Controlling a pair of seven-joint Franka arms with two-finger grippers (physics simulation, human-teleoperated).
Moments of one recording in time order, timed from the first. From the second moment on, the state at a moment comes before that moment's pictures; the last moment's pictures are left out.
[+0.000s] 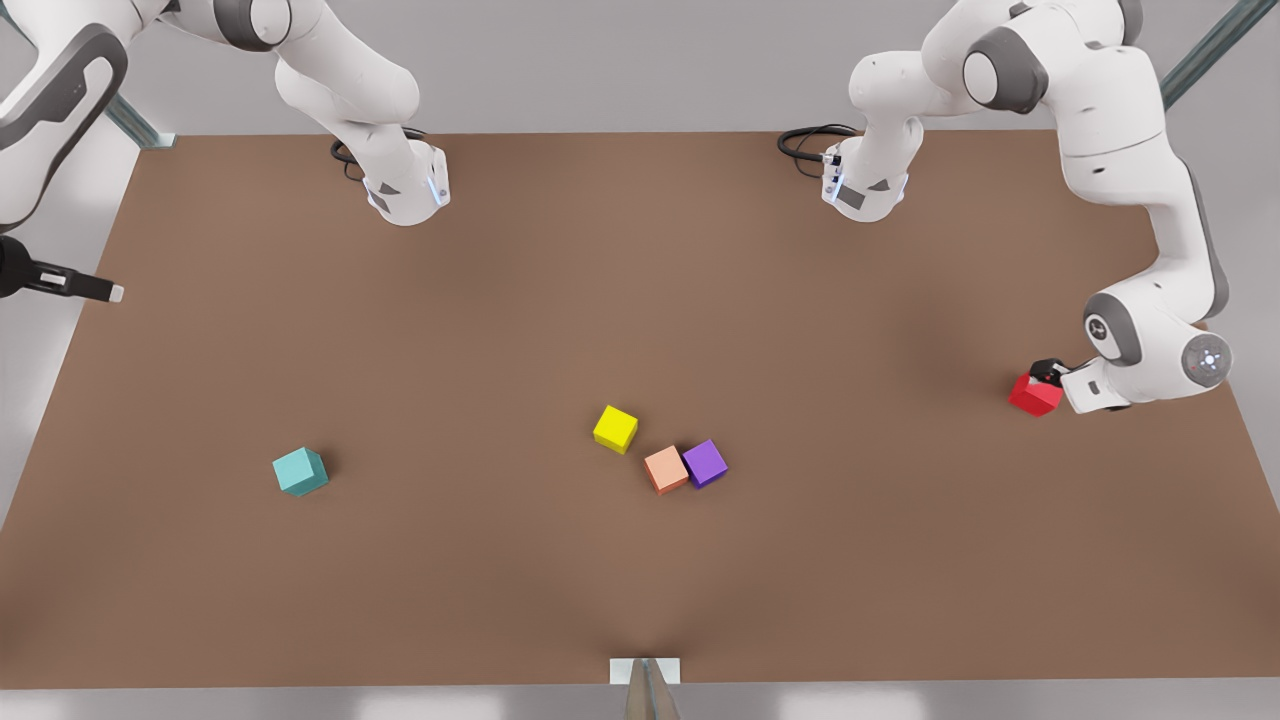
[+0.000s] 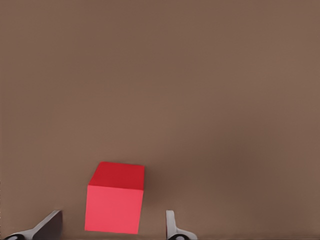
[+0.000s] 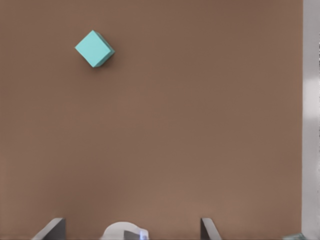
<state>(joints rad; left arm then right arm) -0.01 0.43 0.42 -1.92 -0.05 2.13 0.89 -0.19 0.20 -0.19 -1.30 -0.06 1.21 -0.18</state>
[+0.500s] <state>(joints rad) -0.02 0.46 0.42 -1.96 -0.04 2.23 0.95 -0.07 0.21 -0.18 -1.31 -0.15 1.20 -0.19</state>
